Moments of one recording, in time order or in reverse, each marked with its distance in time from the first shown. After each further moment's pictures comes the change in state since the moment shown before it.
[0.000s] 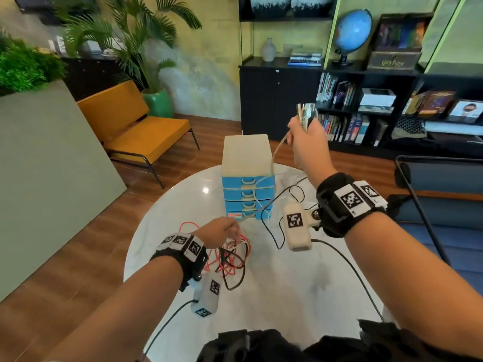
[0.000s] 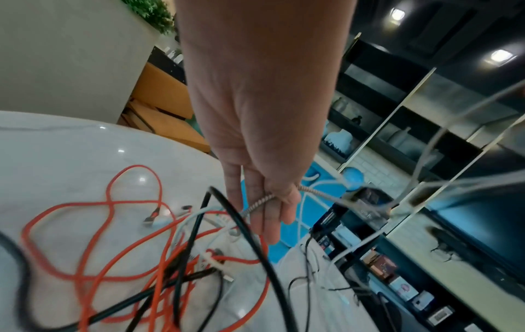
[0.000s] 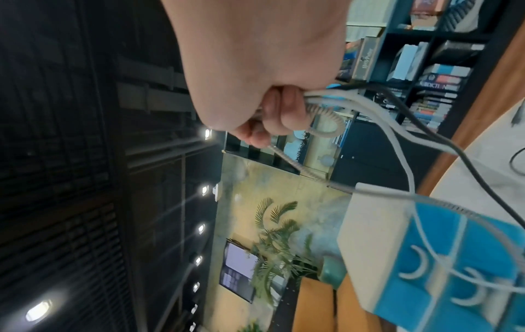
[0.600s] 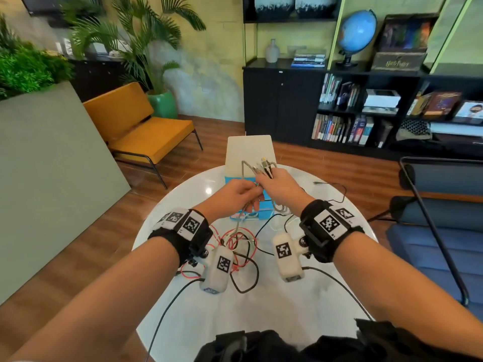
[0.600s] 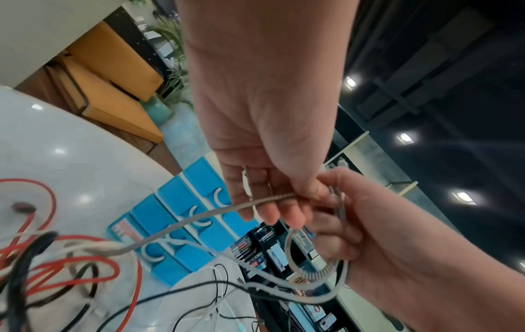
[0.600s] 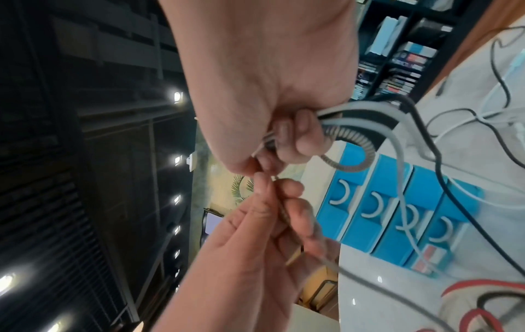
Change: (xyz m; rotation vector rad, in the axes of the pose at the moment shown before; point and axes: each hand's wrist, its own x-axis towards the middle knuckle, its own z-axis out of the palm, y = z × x) left_hand -0.009 0.089 -0.046 -0.284 0.177 0.240; right_hand -0.049 0.033 0.032 -0.238 -0.441 0.195
